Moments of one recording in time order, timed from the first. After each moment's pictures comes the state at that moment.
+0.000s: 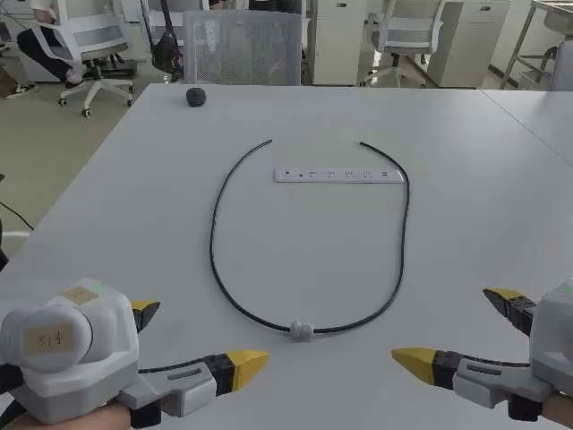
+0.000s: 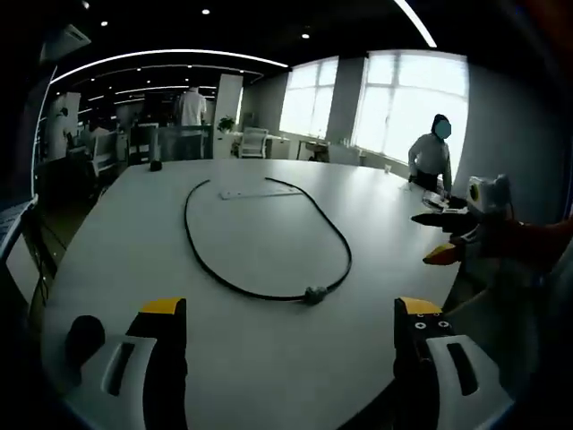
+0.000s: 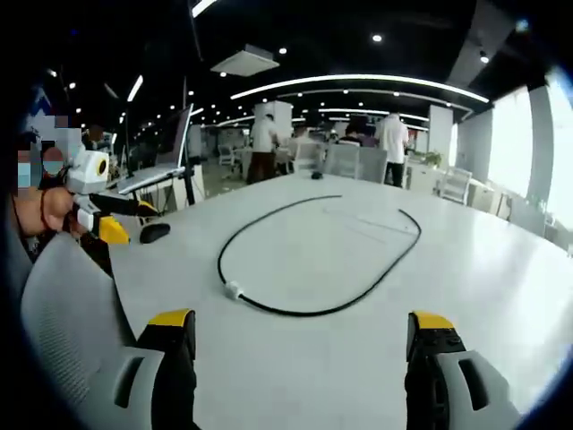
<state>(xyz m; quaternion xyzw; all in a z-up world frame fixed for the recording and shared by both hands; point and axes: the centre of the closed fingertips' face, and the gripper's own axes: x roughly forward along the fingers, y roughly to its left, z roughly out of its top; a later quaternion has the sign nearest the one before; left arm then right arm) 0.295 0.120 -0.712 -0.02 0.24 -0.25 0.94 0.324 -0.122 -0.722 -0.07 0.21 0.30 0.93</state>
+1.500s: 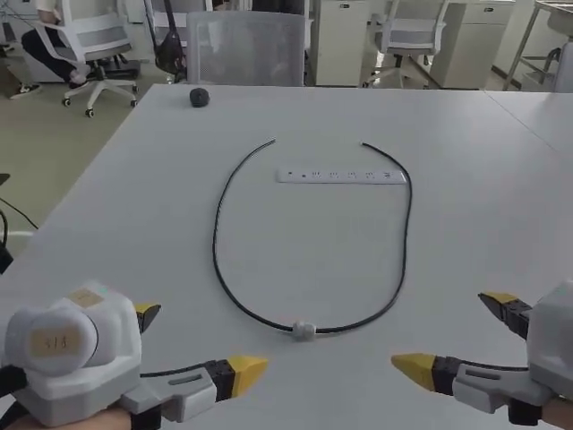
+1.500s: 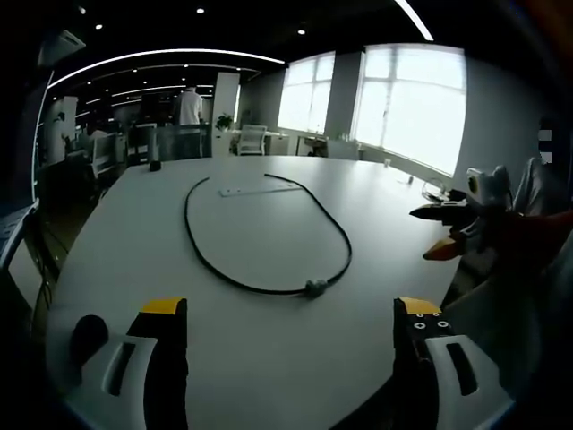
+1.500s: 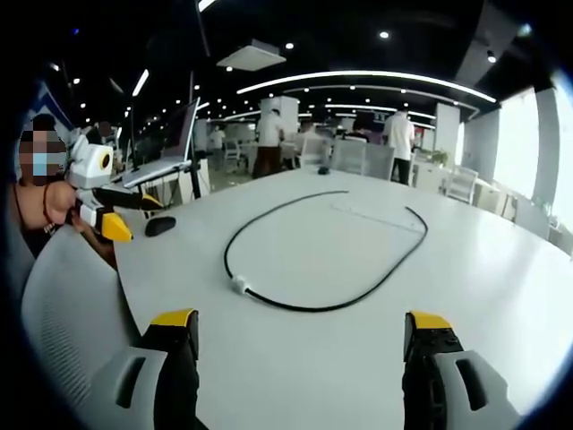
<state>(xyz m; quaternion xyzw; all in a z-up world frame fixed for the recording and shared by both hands) 0.296 0.119 -0.710 -0.01 0.24 -0.25 0.94 0.325 -0.126 -0.721 -0.08 0.22 0.31 0.92</state>
